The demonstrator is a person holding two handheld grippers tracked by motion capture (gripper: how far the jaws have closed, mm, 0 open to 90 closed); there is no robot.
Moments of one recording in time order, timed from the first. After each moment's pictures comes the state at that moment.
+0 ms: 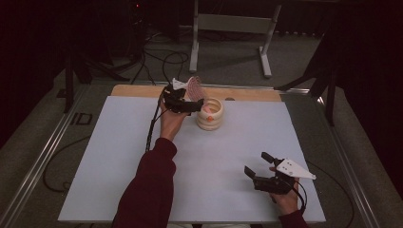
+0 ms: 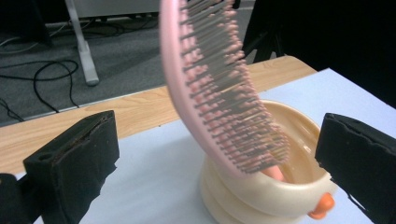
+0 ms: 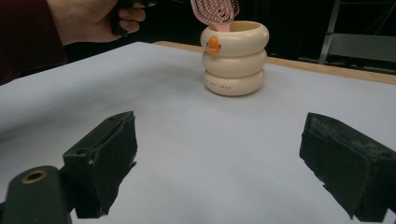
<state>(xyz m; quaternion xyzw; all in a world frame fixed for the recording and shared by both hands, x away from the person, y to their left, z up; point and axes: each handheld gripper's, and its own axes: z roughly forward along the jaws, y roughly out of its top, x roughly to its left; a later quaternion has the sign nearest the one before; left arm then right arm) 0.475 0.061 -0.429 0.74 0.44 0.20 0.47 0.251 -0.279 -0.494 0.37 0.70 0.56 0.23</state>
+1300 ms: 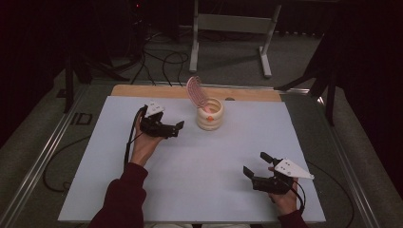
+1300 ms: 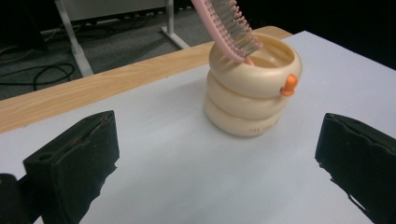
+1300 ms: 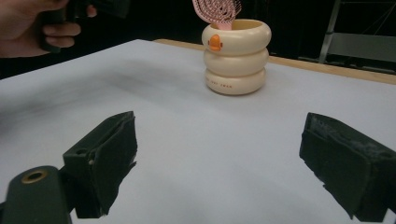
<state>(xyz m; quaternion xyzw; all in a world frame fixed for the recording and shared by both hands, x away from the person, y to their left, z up) 0.391 0.132 -0.444 0.76 0.40 0.21 0.47 0.251 -0.275 -0.494 0.37 0.71 0.56 0.23</state>
